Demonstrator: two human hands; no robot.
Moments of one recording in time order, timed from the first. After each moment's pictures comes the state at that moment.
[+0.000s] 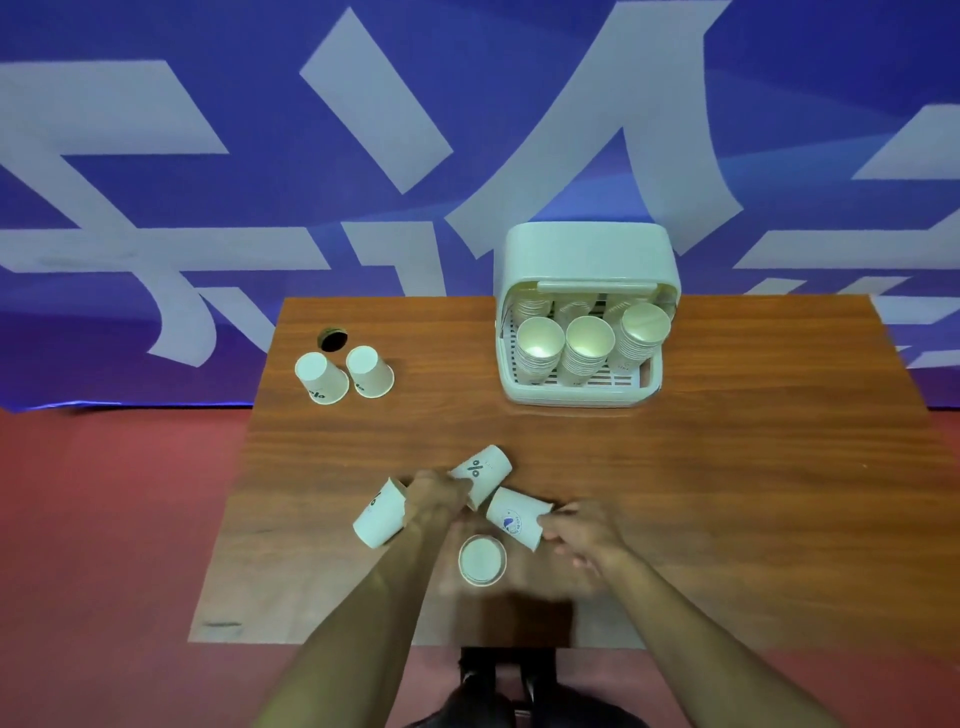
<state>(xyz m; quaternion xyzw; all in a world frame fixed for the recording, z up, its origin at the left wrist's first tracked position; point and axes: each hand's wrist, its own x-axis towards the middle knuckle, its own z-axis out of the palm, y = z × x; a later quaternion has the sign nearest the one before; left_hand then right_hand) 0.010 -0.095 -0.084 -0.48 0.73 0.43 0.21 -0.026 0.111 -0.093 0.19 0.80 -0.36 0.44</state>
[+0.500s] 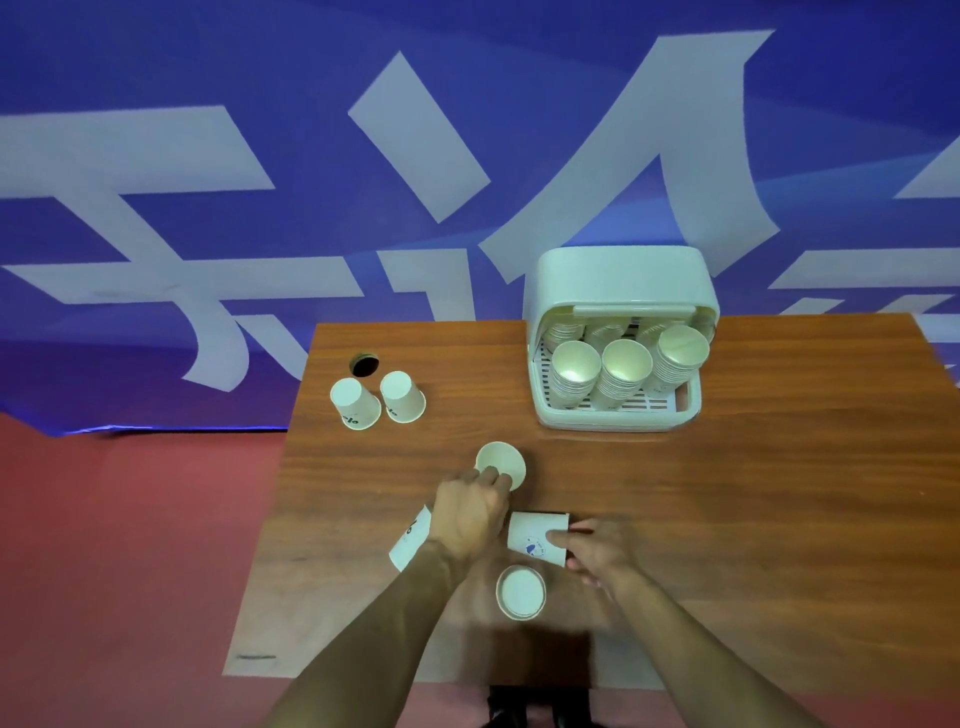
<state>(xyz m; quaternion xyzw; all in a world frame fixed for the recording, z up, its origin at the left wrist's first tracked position) 0.014 -0.116 -0.061 0.01 1.00 0.01 0.00 -0.023 0.073 -0.111 0.21 0.78 -0.44 0.39</state>
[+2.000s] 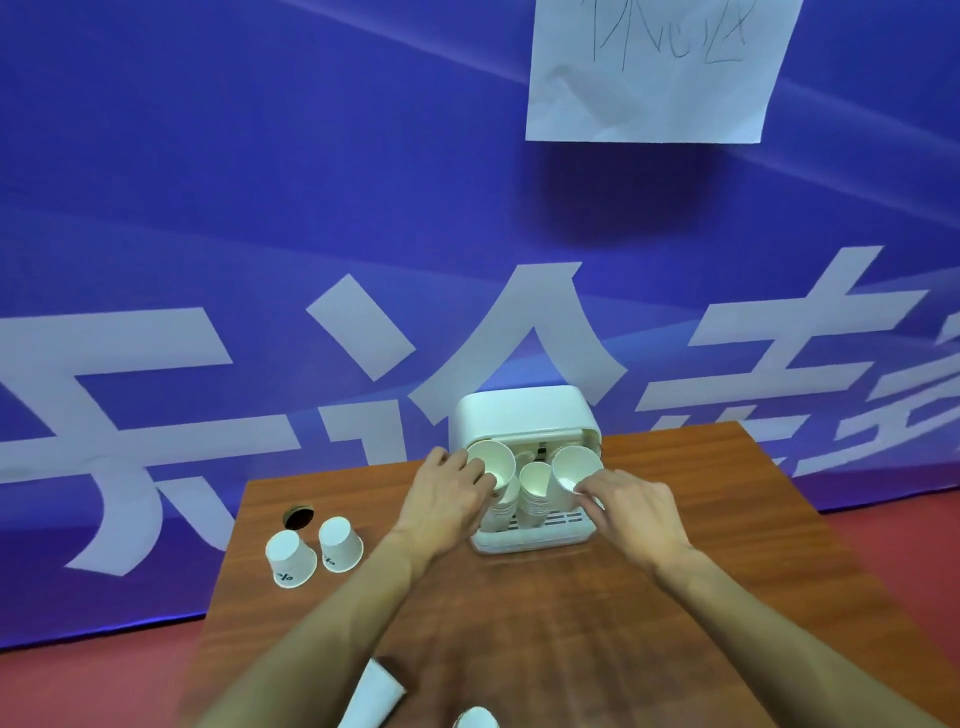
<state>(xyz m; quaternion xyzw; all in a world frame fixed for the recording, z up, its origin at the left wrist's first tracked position) -0.084 -0.121 0.091 0.23 0.95 -0.07 -0.22 -0.124 0.154 0.070 -0.23 0.96 -0.02 -0.15</state>
